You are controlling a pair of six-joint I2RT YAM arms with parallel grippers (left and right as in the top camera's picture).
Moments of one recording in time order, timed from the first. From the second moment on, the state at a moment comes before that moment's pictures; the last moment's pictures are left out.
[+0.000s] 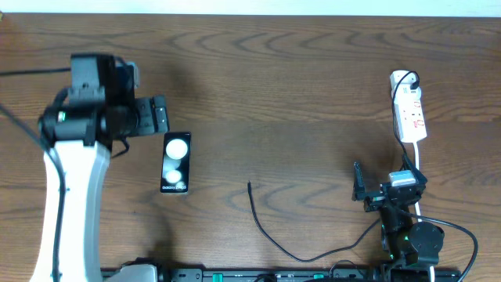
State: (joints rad) left arm 0.04 1.40 1.43 -1.14 0.09 -0.09; right arm -0.05 0.01 0.01 -0.06 -0.19 -0.14
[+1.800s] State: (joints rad) left arm -0.04 1.59 1.12 -0.99 0.02 -0.13; right arm -0.05 0.01 0.01 -0.06 -0.19 -0.14
